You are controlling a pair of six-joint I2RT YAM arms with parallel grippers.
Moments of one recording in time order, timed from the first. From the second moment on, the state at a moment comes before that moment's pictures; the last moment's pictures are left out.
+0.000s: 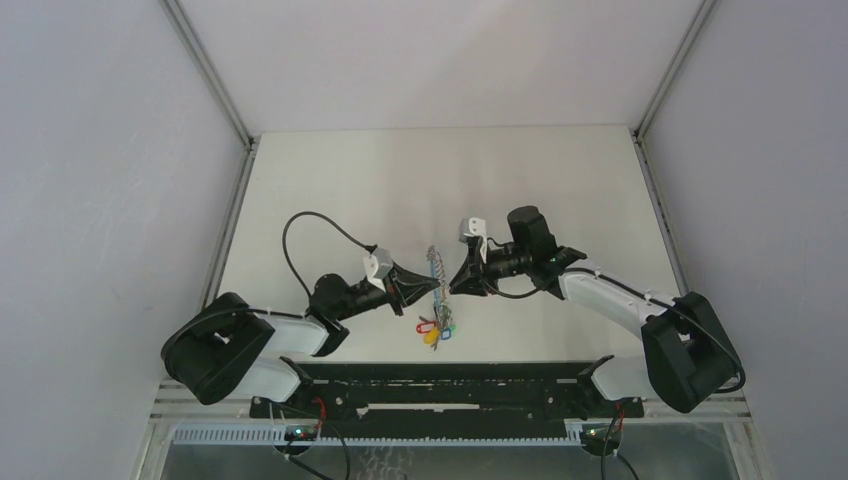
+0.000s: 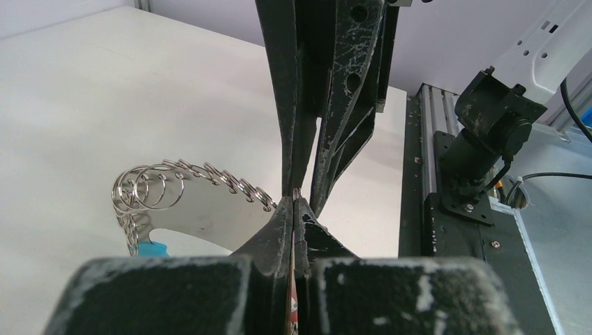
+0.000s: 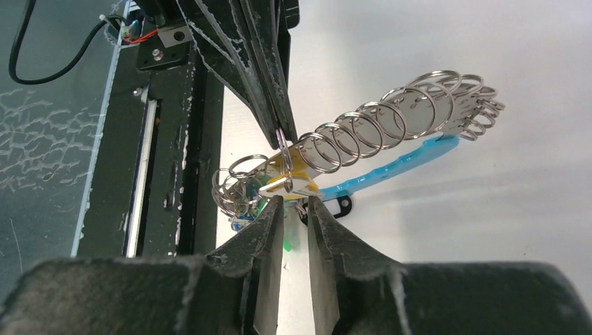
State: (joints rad) left arm -0.68 1.38 0.21 1.35 0.55 -0.29; right arm 0.54 1.34 0.73 -0.03 -0.97 -0.29
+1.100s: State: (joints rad) left arm -0.68 1.38 0.21 1.35 0.56 -0.30; right arm 0.56 1.40 0.75 0.04 -1.02 -0.25
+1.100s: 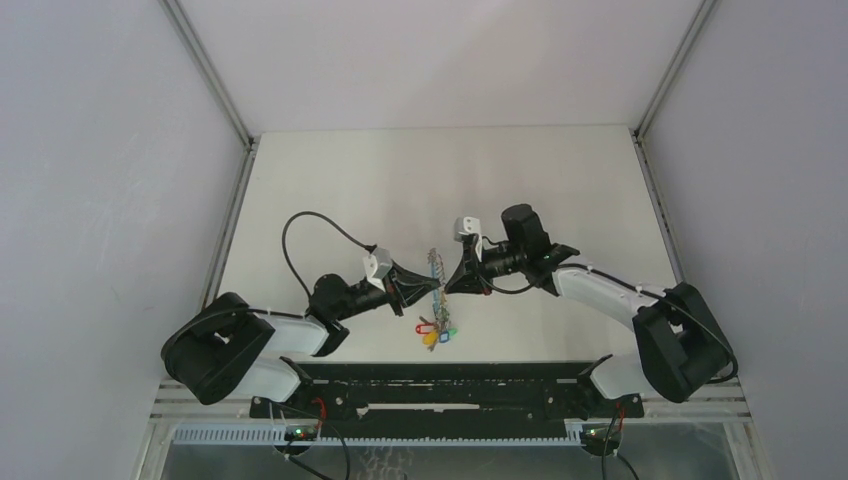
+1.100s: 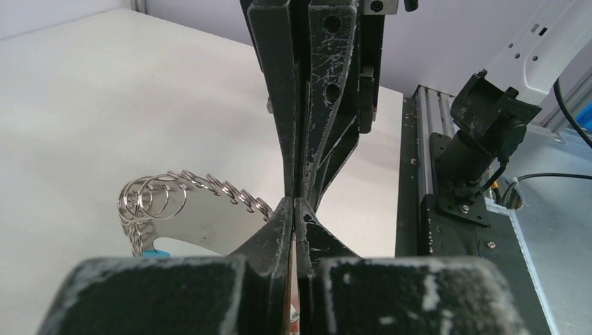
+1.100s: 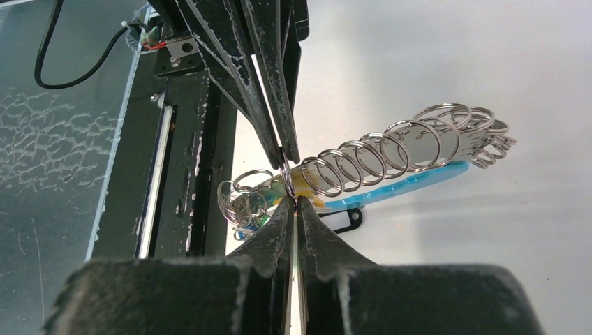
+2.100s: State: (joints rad) left arm -0.68 1.30 0.20 1.16 0.66 -0.22; right arm 0.64 1.34 0.93 -0.40 -0.84 -0.46
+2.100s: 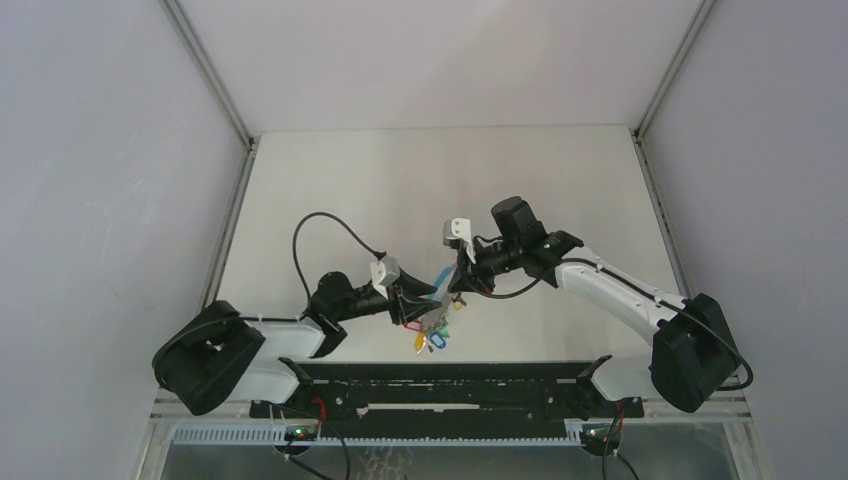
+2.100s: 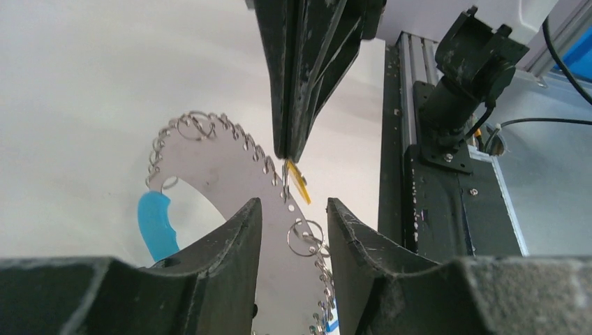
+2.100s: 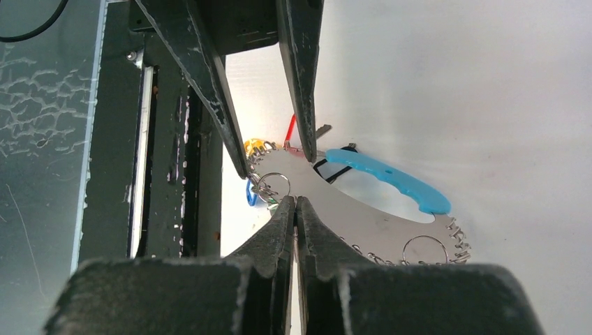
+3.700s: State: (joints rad) left arm -0.72 1.52 0.32 1.20 0.72 -0.22; right arm 0.64 1.34 0.93 -0.42 -0.82 -0.45
